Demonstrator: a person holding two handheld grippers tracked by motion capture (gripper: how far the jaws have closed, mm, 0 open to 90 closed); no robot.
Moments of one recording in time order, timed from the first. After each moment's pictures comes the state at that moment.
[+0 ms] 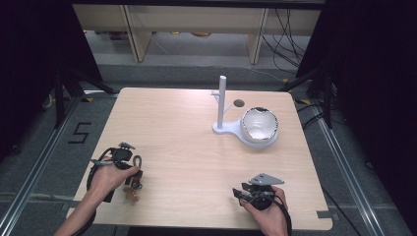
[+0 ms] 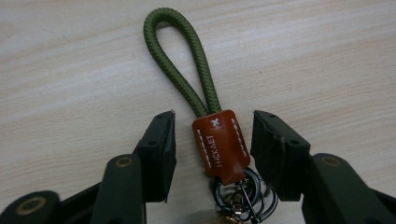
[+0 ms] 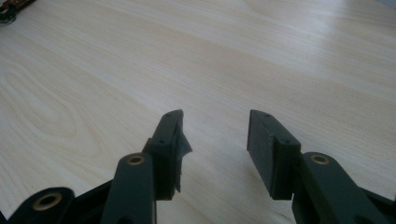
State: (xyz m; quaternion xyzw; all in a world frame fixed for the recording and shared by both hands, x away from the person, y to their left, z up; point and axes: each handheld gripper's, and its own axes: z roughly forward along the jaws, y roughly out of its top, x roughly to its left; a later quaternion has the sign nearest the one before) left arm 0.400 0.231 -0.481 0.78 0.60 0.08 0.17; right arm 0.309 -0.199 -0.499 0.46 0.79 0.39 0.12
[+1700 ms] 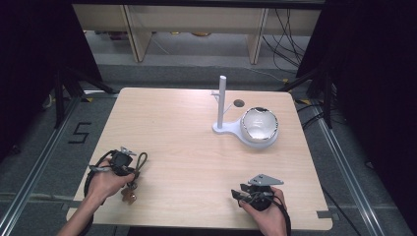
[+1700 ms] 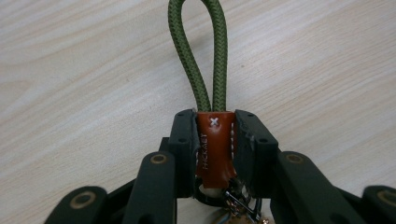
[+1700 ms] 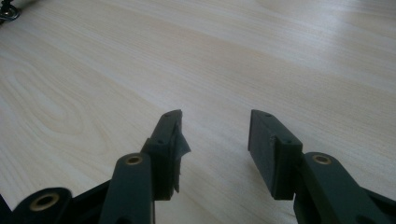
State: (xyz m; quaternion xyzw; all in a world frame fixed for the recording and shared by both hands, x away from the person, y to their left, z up) left arm 0.379 0.236 -0.479 0.83 0.50 0.13 0.22; right arm 0.309 -0.198 -0.502 0.46 0.79 0.39 0.11
